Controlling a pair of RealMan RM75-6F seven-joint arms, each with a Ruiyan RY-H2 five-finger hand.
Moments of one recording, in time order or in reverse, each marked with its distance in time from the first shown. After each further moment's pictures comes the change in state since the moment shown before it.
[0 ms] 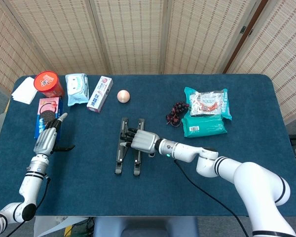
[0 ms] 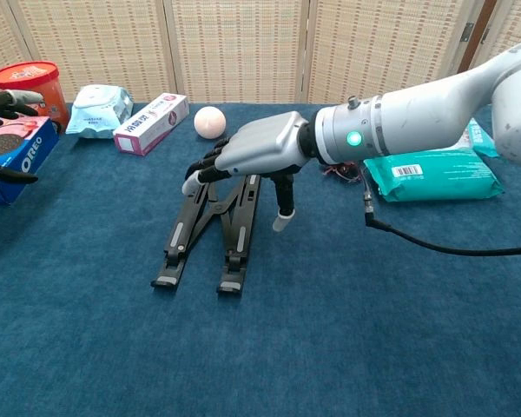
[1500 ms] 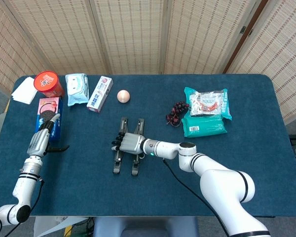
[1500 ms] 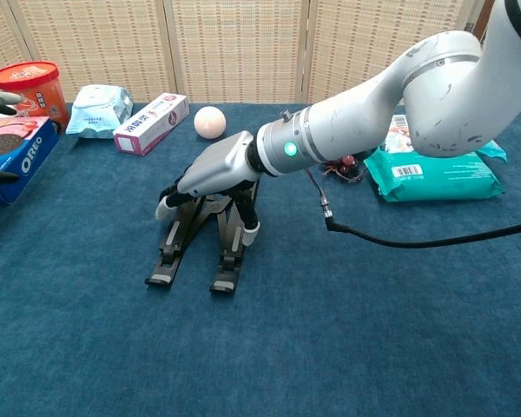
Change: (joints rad) left arm 0.036 0.017 -0.007 0.031 0.024 -0.016 -0.094; right arm 0.200 -0.163 -0.159 0.224 0.000 -0.065 0.290
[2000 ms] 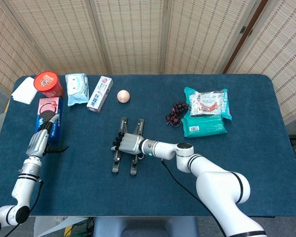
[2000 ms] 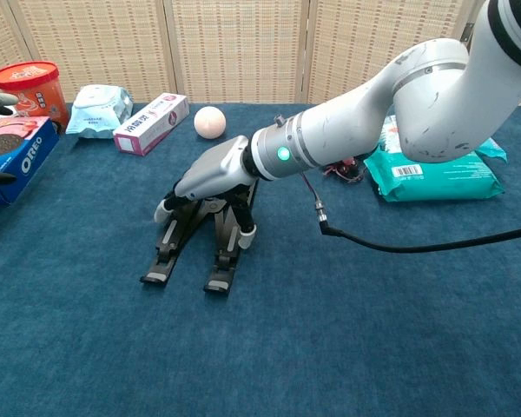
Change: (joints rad) left arm 0.009 0.004 0.001 0.000 0.005 0.000 -0.014; right arm 0.010 -0.035 -0.015 0.044 0.015 0.000 0.036
